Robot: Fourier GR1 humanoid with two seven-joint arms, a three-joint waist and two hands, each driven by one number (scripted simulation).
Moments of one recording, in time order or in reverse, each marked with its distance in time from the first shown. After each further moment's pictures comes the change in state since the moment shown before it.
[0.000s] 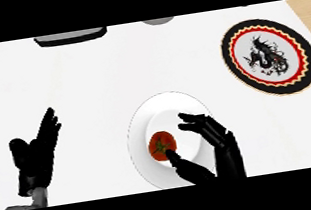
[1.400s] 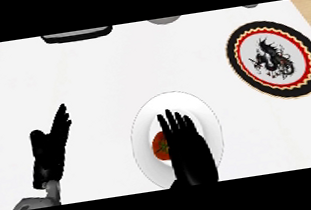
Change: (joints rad) left arm -0.038 -0.063 -0.016 0.032 -0.085 0.000 0.035; right arm -0.193 0.042 0.195 -0.021 0.666 0.710 1.109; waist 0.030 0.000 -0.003
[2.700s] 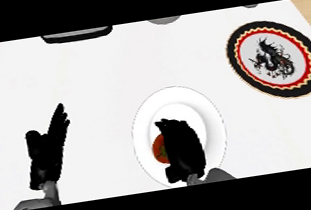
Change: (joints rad) left arm 0.018 -0.083 0.107 -0.040 -0.095 -0.096 0.031; right arm -0.135 0.000 0.013 0.278 -0.139 -0.108 -0.021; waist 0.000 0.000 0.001
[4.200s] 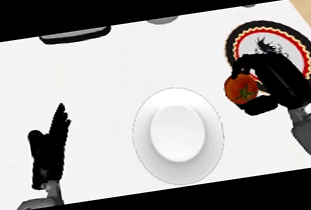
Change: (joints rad) left arm 0.001 -0.038 0.024 -0.002 -0.043 -0.009 0.003; right arm -0.043 -0.479 -0.492 -0.165 -0.291 -0.039 -0.788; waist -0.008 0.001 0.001
